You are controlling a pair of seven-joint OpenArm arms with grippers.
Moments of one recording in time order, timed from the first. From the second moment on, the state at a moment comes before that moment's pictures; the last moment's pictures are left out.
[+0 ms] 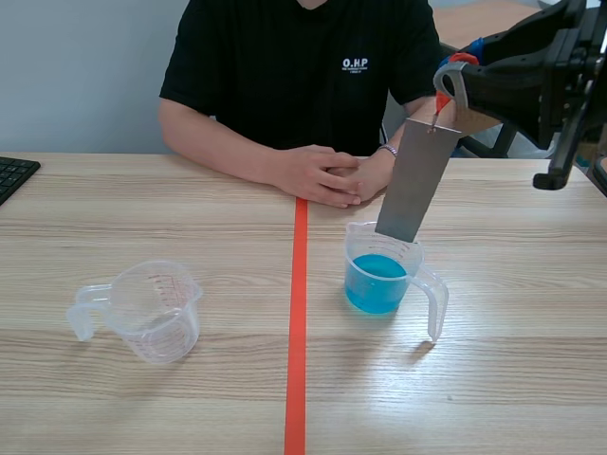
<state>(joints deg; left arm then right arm) 60.3 -39.3 -11.0 91.3 -19.0 -14.7 -16.2 -1.8 49.5 -3.2 108.6 28.0 42.5 -2.3</state>
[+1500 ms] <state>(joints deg) 62.6 -31.3 -10.6 91.3 -19.0 -13.7 -13.9 2.5 36.8 -7.8 97.0 21.2 45.4 -5.6</state>
